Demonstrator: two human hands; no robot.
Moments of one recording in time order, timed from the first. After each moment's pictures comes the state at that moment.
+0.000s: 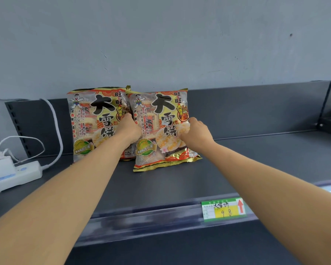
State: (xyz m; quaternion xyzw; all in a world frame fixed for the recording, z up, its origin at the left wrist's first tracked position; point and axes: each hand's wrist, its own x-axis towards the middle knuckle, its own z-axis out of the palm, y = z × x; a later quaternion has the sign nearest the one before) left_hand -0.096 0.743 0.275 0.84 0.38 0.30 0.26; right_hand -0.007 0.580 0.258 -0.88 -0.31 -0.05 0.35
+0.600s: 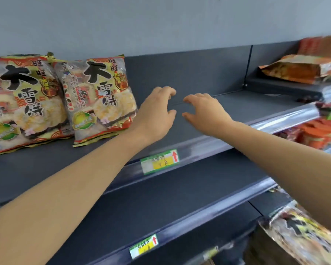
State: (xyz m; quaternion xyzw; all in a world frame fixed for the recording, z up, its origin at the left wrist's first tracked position) left_hand -0.101 0.523 0.255 0.94 -0.01 0.29 0.20; right_hand -0.012 0.400 0.237 -0.91 -0.32 -0.18 0.18
